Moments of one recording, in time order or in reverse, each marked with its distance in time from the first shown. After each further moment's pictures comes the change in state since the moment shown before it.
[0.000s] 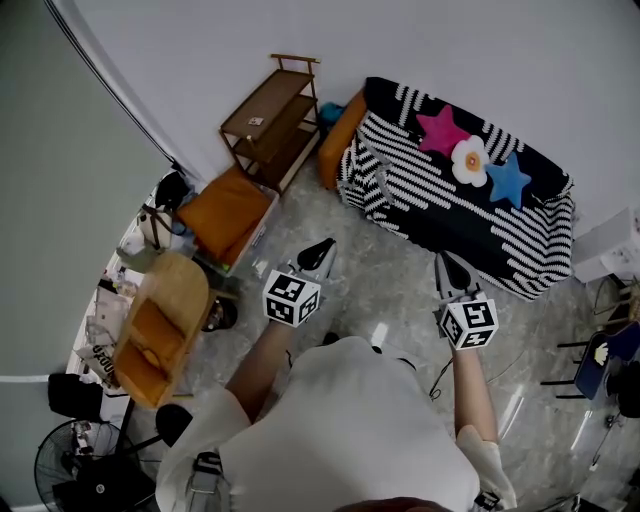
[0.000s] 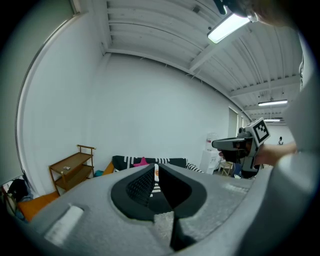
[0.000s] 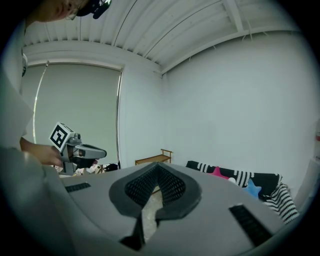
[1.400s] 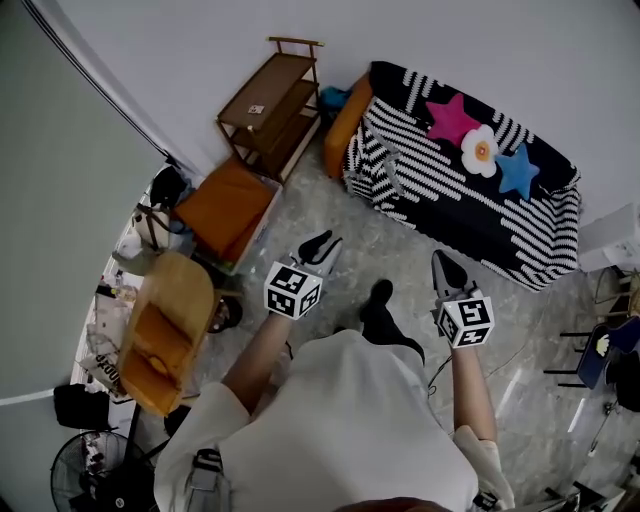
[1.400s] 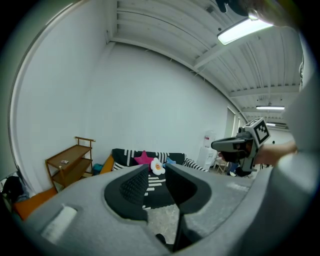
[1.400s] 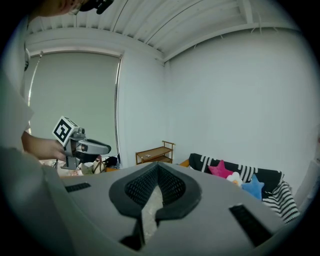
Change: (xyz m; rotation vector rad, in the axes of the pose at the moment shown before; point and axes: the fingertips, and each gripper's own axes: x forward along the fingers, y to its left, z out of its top) left arm 0.020 0.099 -0.028 -0.036 0.065 -0.064; right arm 0.094 0.045 -0.023 -0.013 0.104 -0.011
